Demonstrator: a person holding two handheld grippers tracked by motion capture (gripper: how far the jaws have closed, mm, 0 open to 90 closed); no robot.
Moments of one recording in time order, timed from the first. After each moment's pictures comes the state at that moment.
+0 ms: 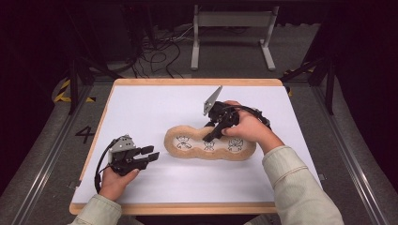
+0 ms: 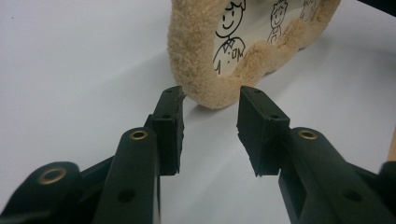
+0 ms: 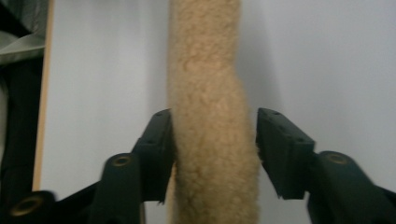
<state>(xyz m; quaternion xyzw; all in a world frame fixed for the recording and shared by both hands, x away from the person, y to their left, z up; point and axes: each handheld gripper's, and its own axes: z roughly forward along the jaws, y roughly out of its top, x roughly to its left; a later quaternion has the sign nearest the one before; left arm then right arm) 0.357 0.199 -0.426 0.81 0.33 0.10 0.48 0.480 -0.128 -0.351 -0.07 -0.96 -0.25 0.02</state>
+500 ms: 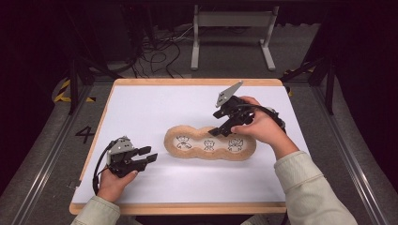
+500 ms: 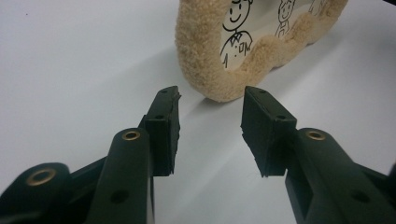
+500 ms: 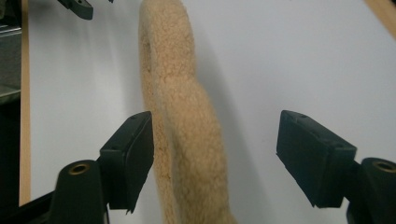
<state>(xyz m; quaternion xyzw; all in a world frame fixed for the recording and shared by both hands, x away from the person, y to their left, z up) 0.351 0.201 -0.426 0.81 0.34 0.12 0.47 0.454 -0.161 -0.317 -0.14 -0.93 -0.32 -0.07</state>
